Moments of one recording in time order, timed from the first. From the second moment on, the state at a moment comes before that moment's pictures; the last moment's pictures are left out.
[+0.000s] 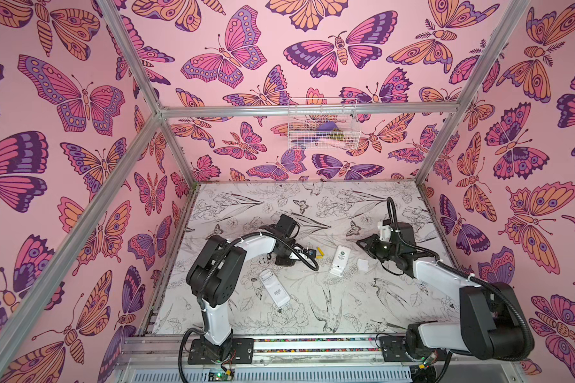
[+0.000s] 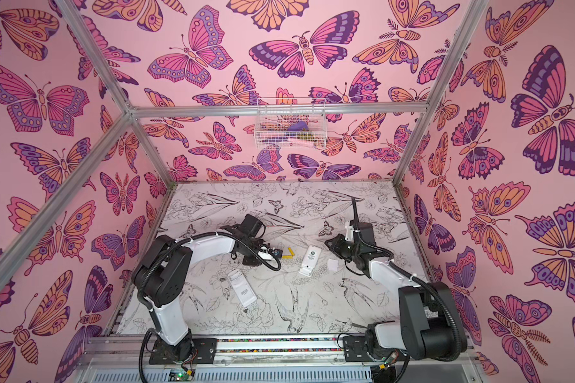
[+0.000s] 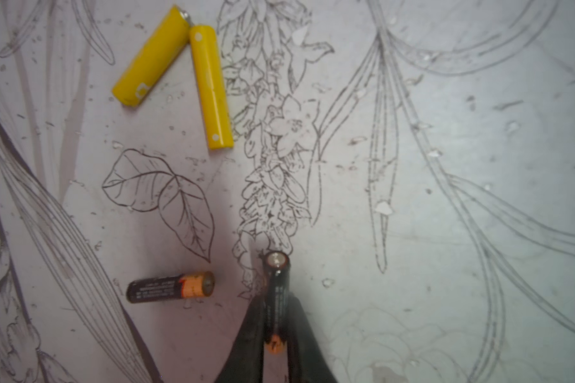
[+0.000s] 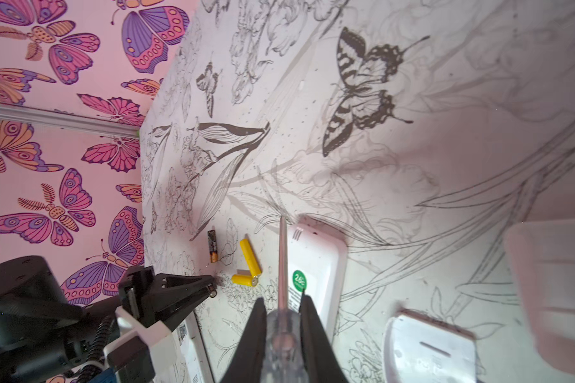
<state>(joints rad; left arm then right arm) -0.55 1.87 1.13 -0.49 0.23 1.20 0.14 1.38 0.59 0.05 -0.46 0.77</state>
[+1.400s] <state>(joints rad) -0.40 1.37 1.01 -0.51 0.07 0.64 0.08 1.62 0.74 -0.06 -0.44 0.51</state>
